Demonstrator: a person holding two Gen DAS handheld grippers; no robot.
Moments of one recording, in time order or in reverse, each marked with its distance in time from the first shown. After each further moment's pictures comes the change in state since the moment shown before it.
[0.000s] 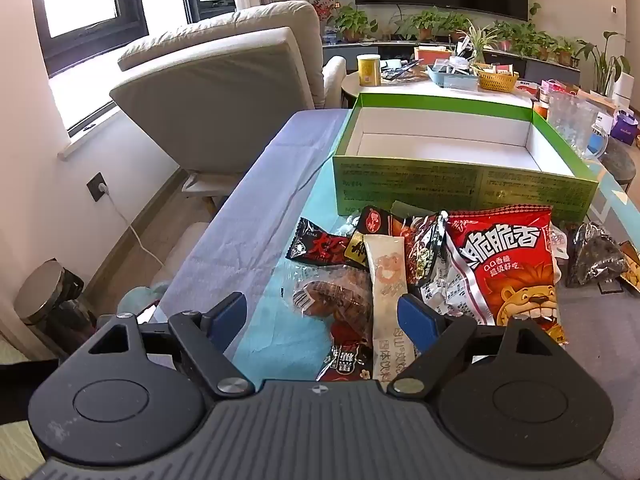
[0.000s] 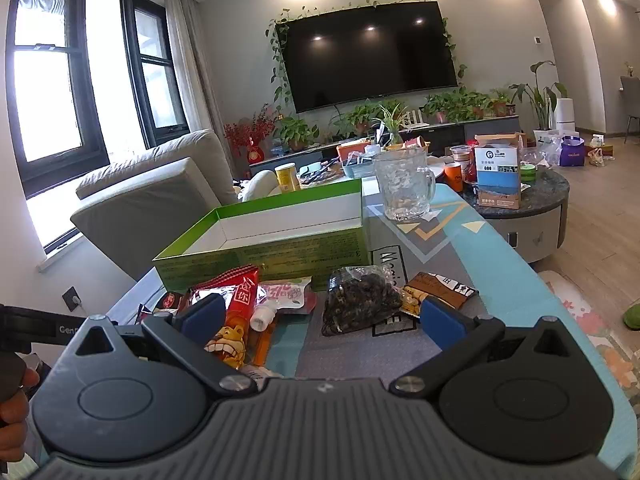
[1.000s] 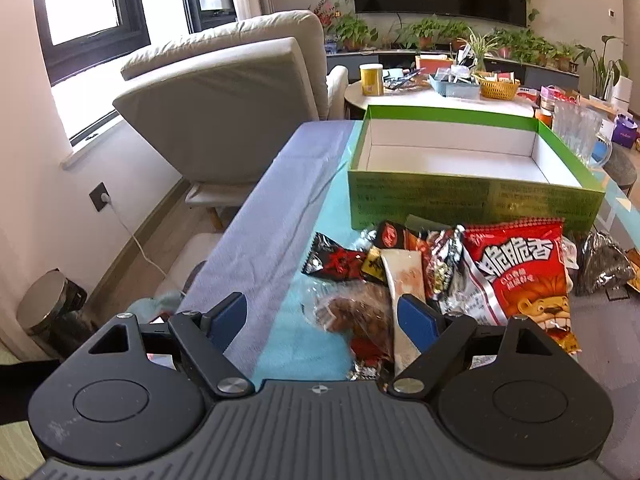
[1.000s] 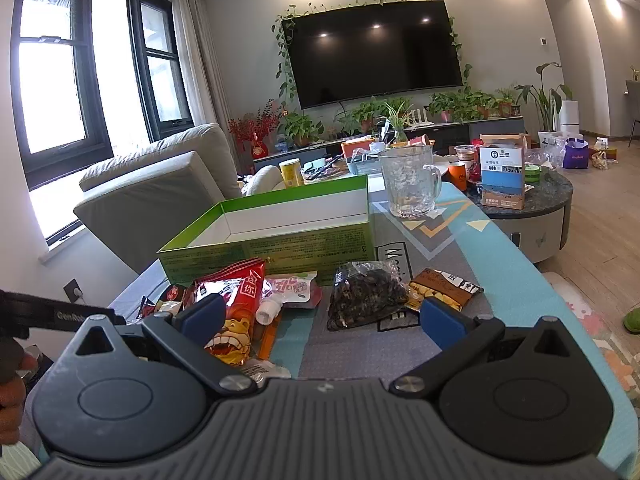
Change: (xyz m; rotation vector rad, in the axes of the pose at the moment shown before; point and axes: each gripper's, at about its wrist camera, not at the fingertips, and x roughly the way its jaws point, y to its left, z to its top) left arm 0.002 0.017 0.004 0.008 -0.047 0.002; right arm 0.002 0.006 -0.003 -0.019 0.012 0.002
